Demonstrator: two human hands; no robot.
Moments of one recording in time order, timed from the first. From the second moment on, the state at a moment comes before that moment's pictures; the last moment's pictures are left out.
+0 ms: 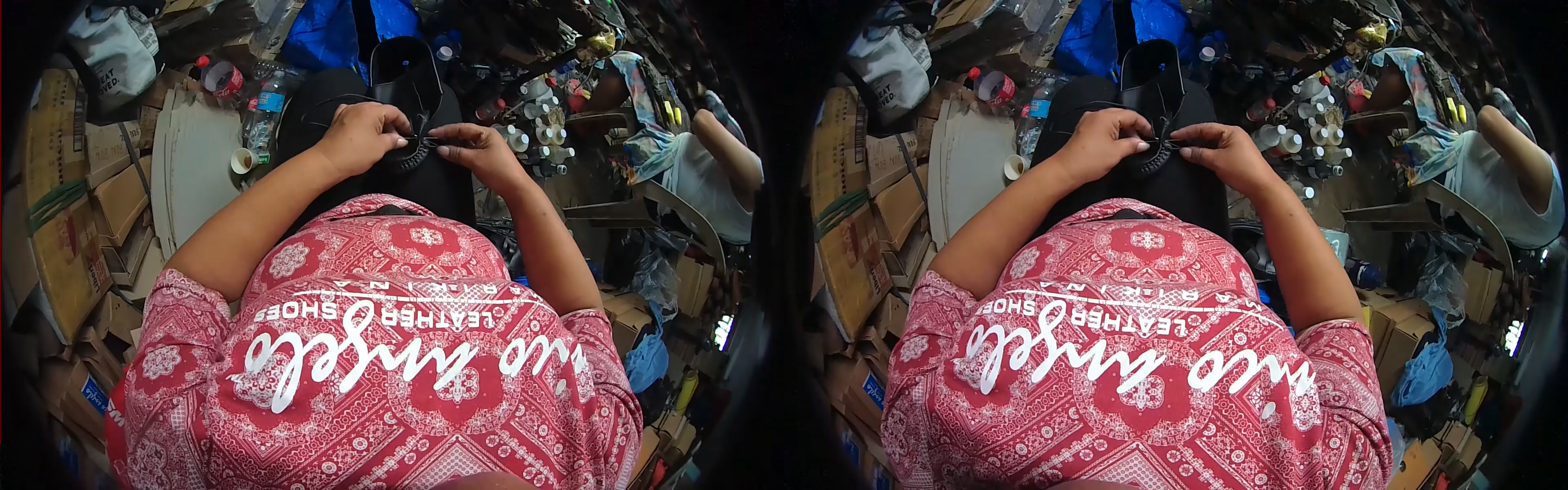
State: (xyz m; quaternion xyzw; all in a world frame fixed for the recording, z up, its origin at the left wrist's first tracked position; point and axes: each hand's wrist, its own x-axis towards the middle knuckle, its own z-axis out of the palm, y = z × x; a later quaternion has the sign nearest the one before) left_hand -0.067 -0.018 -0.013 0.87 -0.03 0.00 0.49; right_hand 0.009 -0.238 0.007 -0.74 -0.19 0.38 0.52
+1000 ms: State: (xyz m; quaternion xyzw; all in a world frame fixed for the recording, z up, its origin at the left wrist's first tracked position) left_hand -0.052 -0.018 0.007 0.91 -0.14 -0.08 0.39; right_hand 0.013 -0.293 0.007 -0.74 -0.11 0.39 0.53
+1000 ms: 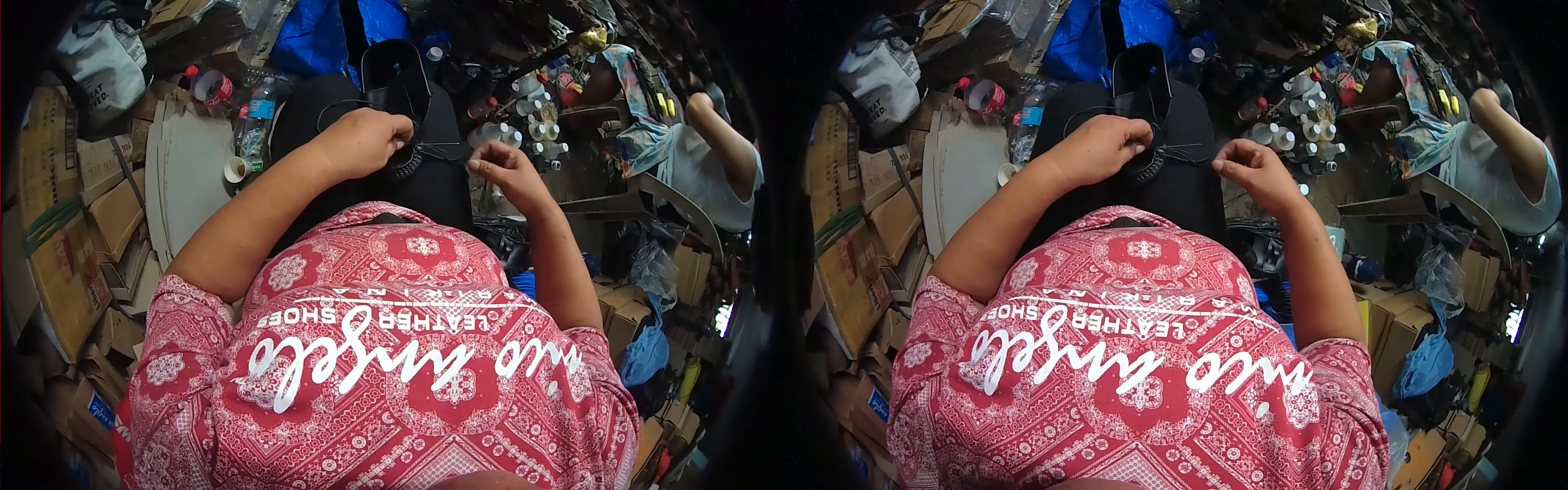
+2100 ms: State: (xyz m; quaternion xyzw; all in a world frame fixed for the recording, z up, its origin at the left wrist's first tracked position) left_hand -0.054 -0.024 0.004 0.94 -0.20 -0.05 0.29; right_hand 0.016 -0.225 0.038 -0.83 -0.56 0.03 0.02
